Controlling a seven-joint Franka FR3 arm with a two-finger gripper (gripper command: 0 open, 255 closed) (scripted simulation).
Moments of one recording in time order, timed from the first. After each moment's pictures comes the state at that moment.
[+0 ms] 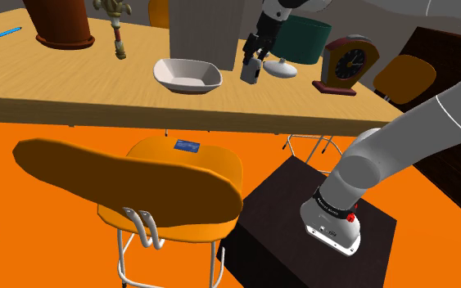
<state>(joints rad) -0.05 -0.41 -0.05 -2.17 0.03 1.98 -0.12</state>
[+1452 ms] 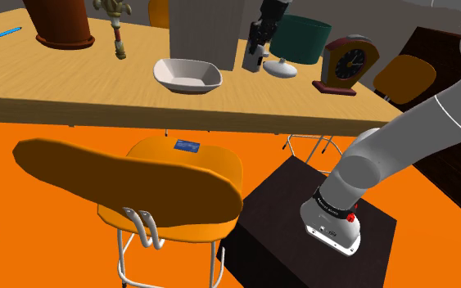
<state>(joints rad) -0.05 -0.39 -0.05 -2.04 0.03 1.86 -0.11</state>
